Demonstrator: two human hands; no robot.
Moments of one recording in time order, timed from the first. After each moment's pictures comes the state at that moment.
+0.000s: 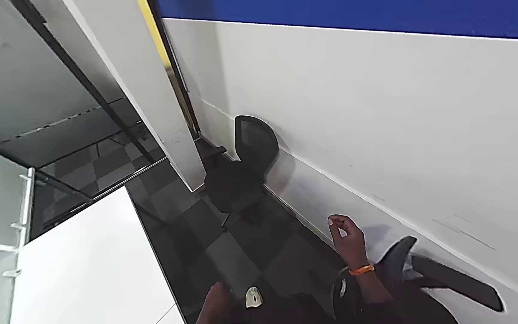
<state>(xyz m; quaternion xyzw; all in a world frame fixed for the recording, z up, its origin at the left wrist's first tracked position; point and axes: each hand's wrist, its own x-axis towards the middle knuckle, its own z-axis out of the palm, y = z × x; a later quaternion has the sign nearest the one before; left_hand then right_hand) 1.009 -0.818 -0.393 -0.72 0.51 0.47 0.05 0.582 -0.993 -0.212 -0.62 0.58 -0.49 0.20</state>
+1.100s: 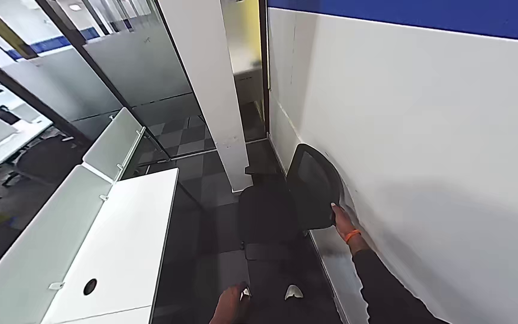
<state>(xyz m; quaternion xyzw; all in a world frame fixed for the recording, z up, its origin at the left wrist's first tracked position) 0.894 -1.097 -0.293 -0.82 0.38 0.41 -0.06 0.708 -1.559 -0.331 -0.55 0.54 -0.28 0.57</state>
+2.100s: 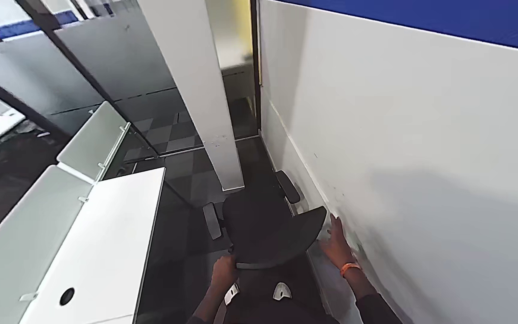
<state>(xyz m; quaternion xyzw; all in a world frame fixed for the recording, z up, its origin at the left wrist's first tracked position) 0.932 -1.211 -0.298 -0.88 0.37 0.30 0.03 0.658 -1.507 -0.294 -0.77 0.51 -0.16 0.35</state>
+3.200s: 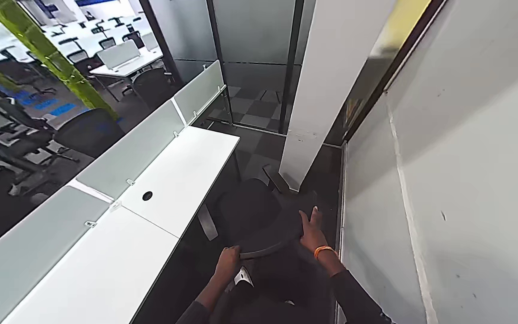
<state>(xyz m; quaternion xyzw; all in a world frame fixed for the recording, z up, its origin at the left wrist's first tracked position) 0.981 -1.075 -0.315 -0.93 0.19 0.28 -0.11 0.958 -1.409 -0.279 -0.93 0.24 0.16 0.23</state>
